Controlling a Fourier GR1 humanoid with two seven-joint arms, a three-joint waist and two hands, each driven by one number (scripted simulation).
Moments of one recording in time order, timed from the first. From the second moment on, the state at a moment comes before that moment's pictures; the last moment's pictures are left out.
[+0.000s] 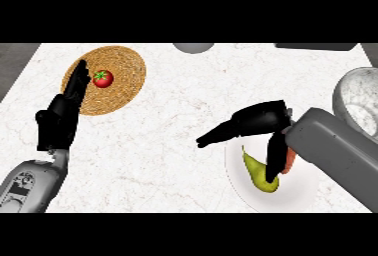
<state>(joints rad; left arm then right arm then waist) -0.29 0.40 -0.19 -1.52 0.05 0.31 0.12 -0.85 -0.58 0.82 -1.23 0.03 0.82 -0.43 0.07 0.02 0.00</state>
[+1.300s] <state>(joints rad) -0.28 0.38 -0.14 -1.53 0.01 0.30 0.15 -0.90 -0.43 1.23 -0.82 0.38 0.39 -0.87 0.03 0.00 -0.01</state>
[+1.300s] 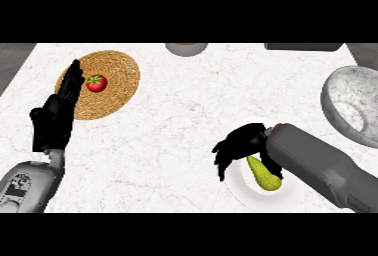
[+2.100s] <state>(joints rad) -0.24 0.38 -0.13 -1.57 -0.01 0.30 0.19 -0.86 -0.41 1.19 -0.81 0.32 0.29 -0.86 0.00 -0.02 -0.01</state>
